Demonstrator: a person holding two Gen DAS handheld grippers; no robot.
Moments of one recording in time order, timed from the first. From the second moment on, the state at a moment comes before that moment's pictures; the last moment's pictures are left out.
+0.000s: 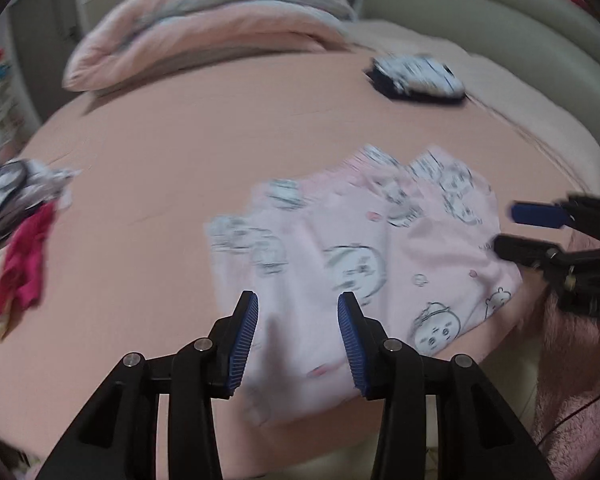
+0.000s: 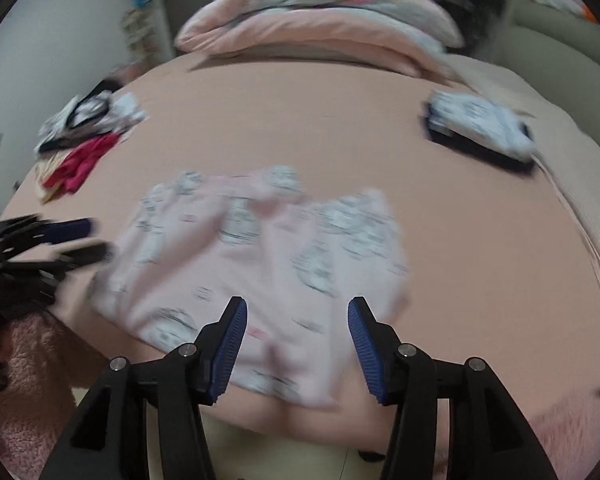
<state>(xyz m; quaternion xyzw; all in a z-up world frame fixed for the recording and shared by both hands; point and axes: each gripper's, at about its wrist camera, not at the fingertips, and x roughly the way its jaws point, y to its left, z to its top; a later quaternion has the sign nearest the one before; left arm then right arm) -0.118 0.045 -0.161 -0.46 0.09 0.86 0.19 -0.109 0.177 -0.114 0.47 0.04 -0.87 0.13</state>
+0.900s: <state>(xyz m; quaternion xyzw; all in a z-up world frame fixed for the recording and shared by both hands) -0.094 0.039 -0.176 -0.49 0.00 0.85 0.21 -0.094 0.192 -0.118 0.45 0.01 -0.89 0.12</state>
